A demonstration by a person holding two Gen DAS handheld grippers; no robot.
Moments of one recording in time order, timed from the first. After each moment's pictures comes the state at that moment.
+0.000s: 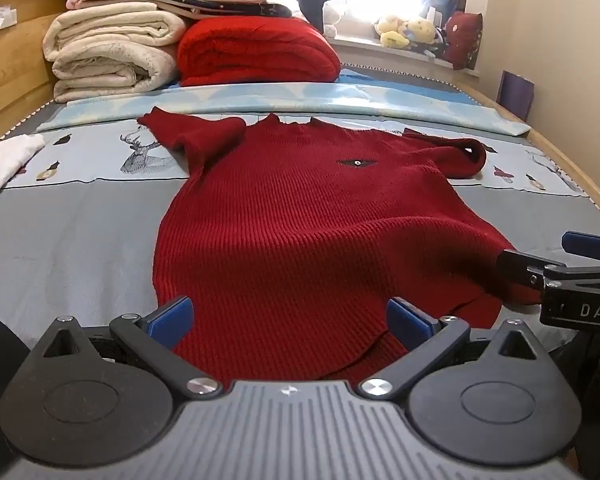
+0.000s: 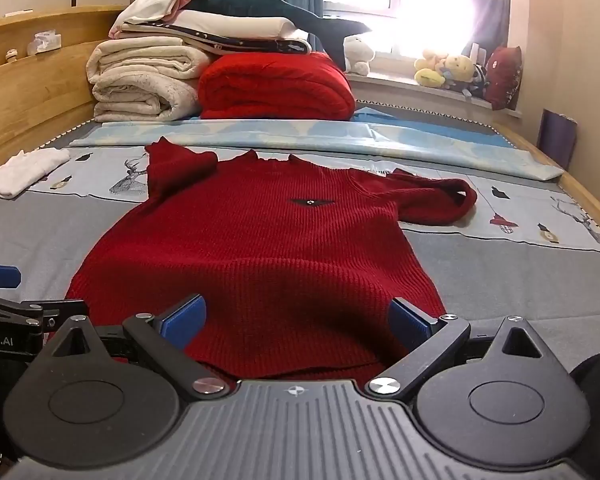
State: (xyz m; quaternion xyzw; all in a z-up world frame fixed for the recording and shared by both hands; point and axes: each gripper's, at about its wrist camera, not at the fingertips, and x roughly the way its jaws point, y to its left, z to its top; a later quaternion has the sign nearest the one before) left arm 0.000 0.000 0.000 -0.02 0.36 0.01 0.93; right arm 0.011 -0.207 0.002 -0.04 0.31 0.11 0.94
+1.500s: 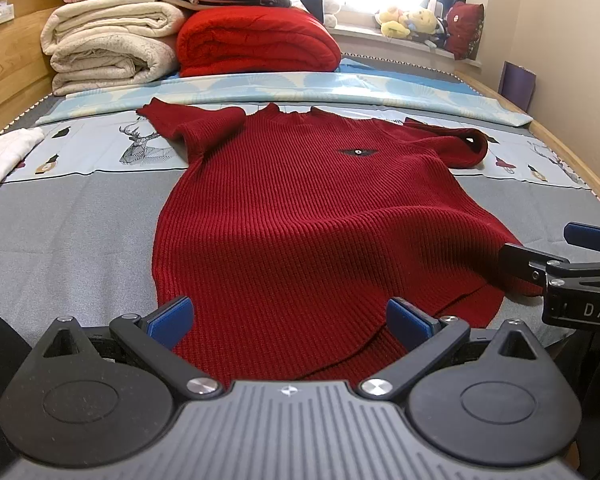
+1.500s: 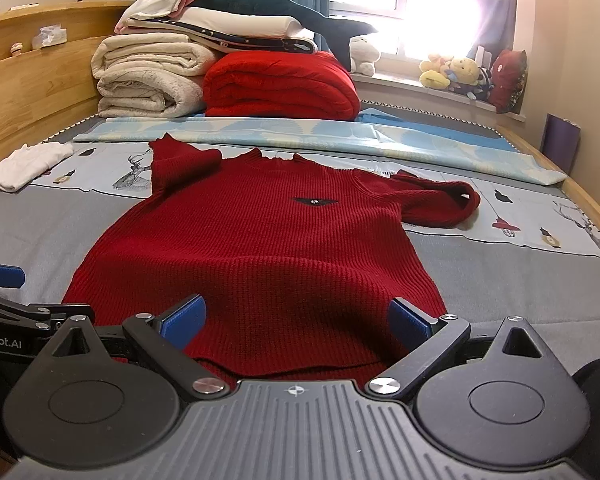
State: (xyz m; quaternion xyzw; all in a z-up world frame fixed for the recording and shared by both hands) left arm 0.006 -0.003 -0.006 -0.01 0.37 0.01 0.93; right arm 0.012 -0.205 0.002 -0.04 0.30 0.11 0.95
